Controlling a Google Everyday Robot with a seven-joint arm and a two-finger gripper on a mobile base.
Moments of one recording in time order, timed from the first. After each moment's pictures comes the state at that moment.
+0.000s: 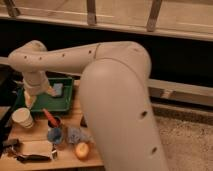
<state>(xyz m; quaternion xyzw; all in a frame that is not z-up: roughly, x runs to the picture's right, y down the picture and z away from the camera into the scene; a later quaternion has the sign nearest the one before) -0.320 0.047 0.692 -0.35 0.05 0.40 0.84</state>
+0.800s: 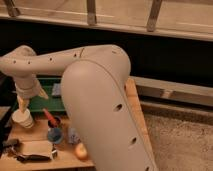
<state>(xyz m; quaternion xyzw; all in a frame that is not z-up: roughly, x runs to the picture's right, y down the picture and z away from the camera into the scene) -0.335 0.062 0.717 -0.35 0.07 0.40 0.85</state>
